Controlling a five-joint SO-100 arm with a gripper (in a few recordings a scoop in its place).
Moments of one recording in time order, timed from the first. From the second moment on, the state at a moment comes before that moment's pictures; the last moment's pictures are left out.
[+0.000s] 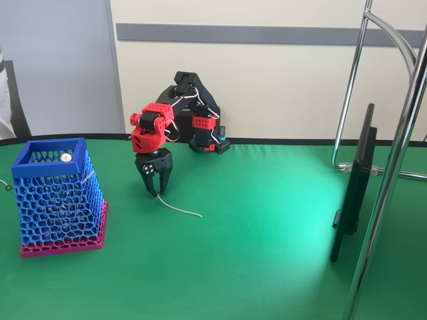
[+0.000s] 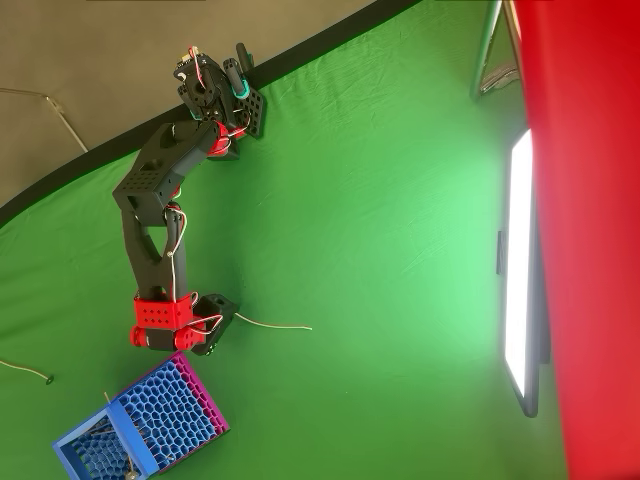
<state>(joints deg) 23.7 46.1 55.8 81.9 32.8</state>
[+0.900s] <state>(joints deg) 23.7 45.8 57.1 81.9 33.0</state>
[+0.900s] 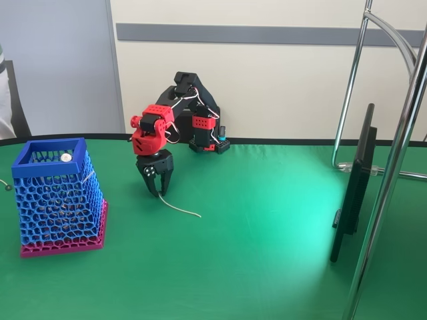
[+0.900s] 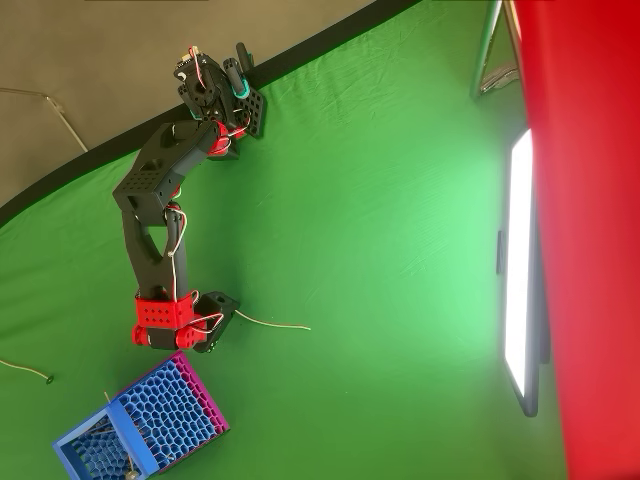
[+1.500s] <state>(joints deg) 23.7 45.8 57.3 81.8 33.5</state>
